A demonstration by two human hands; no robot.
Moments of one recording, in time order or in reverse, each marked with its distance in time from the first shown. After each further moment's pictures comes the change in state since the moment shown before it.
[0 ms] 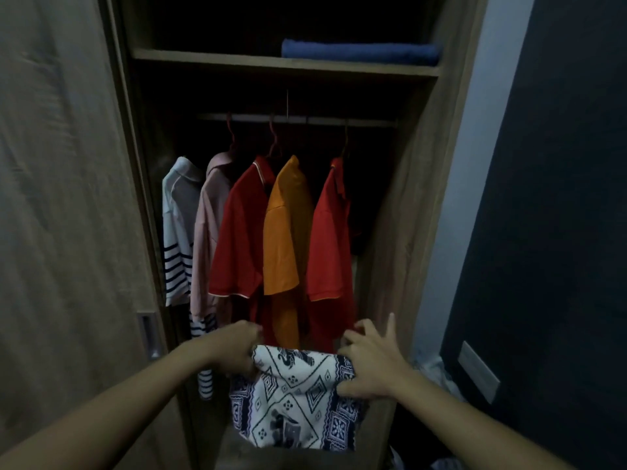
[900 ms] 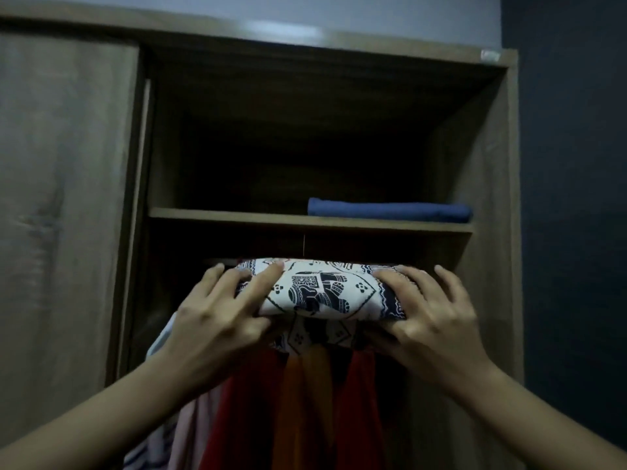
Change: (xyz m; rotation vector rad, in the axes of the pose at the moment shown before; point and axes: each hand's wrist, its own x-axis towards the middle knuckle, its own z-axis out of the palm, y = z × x) left_hand 0.000 -0.048 -0.254 0.858 1.494 0.221; right_hand 0.099 0.052 -0.250 -0.556 1.289 0.027
